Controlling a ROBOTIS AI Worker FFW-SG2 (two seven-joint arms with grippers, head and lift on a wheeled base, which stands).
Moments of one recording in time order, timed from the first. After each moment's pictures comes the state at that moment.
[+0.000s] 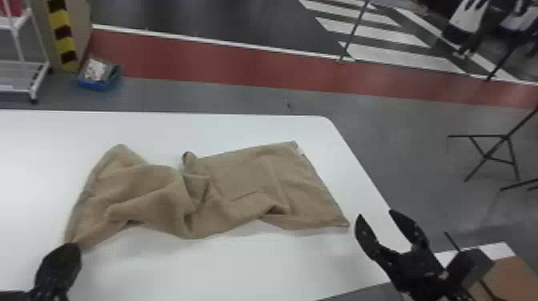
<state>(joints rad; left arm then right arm) 0.51 0.25 -0.24 -1.89 0.07 0.06 0.23 0.54 -0.14 -0.47 -1.80 -0.29 -0.15 0.46</state>
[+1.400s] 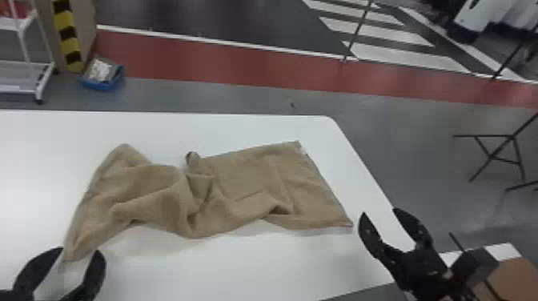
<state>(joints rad) 0.51 0.25 -0.23 -1.88 0.08 0.07 0.16 0.54 -0.14 -0.47 -1.80 -0.29 -0.17 0.46</state>
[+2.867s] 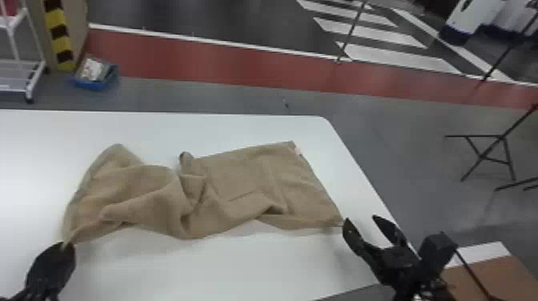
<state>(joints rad) 0.53 0.25 -0.22 -1.91 0.08 0.03 0.18 0.41 -0.14 -0.47 -1.67 -0.20 -0.01 0.45</state>
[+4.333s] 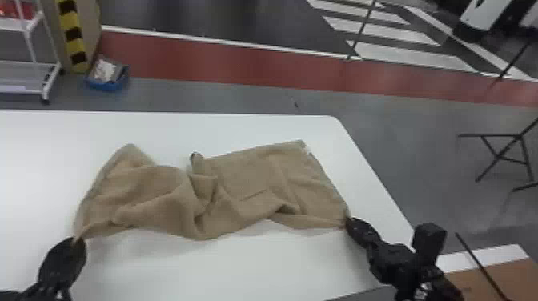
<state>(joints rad) 0.55 0.26 -0.20 -1.95 0.07 0.04 0.17 0.37 -0.15 -0.45 -1.71 -0.13 0.19 0.52</state>
